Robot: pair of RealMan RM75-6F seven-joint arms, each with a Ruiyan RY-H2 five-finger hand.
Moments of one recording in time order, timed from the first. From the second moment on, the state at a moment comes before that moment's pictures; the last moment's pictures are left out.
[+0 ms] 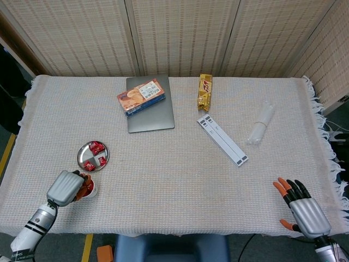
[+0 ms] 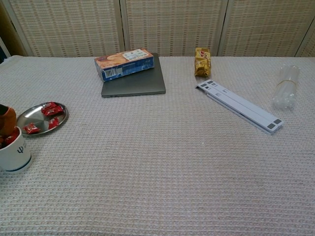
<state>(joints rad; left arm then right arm) -0.42 -1.24 0.07 -1.51 1.53 1.19 0.29 0.06 -1.08 -0.12 -1.63 -1.66 1.38 -0.10</state>
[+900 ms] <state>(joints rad) -0.41 -1.21 0.06 -1.55 1.63 1.26 0.19 0.05 -1.08 -0.12 -1.63 -1.66 1.38 -0.09</state>
